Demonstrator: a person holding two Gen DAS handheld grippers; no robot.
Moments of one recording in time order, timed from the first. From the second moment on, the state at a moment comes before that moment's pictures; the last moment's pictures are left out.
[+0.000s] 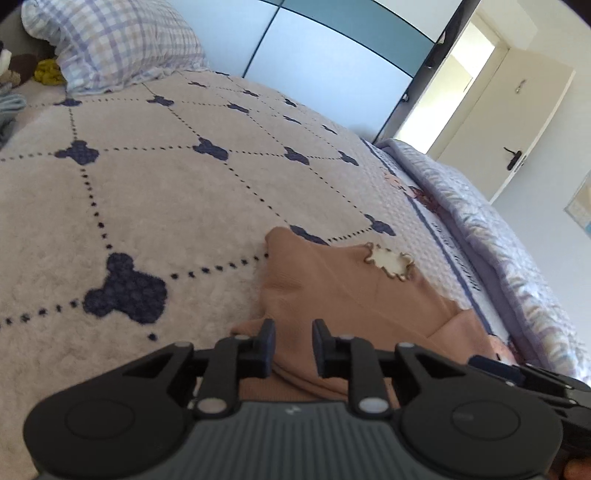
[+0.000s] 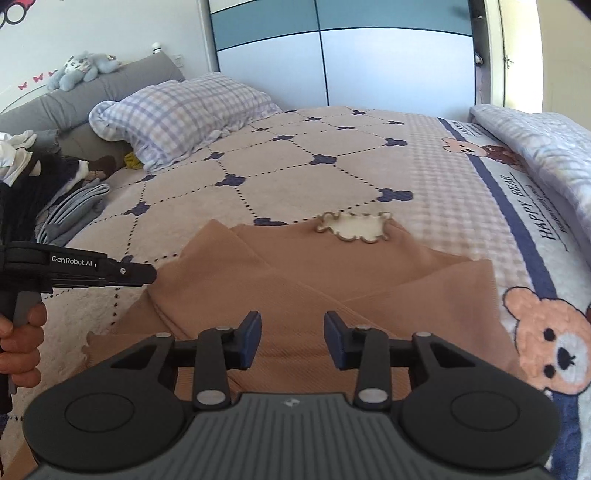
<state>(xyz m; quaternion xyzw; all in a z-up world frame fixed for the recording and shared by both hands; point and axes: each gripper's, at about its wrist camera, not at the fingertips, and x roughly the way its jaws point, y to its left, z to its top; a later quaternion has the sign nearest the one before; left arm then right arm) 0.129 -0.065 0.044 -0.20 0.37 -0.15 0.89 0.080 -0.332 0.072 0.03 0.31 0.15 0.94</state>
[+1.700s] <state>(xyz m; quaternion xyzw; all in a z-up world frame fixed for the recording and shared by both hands) 0.129 -0.083 0.032 -0.19 0.41 -0.12 0.88 0.023 -0.388 0.019 0.16 0.38 0.03 0.91</state>
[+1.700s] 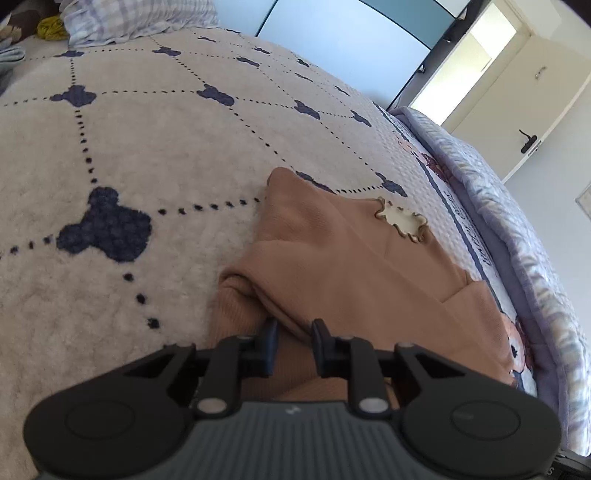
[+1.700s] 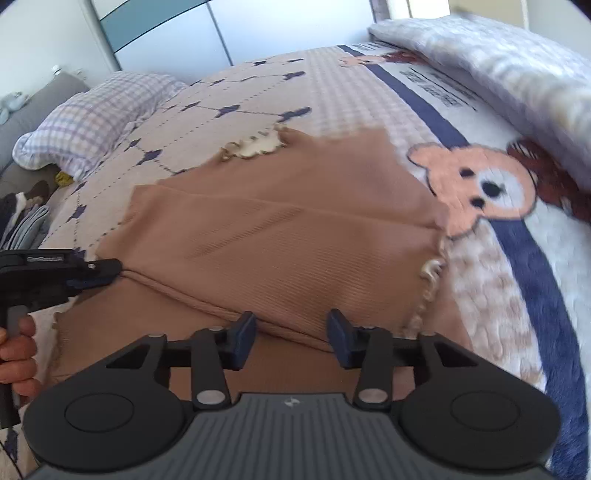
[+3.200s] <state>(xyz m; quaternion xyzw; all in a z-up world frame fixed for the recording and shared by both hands) -0.058 -0.043 0.042 -0.04 0.43 -0.11 0.90 -0.123 -0.409 0.035 -0.01 0.46 0.10 0.88</state>
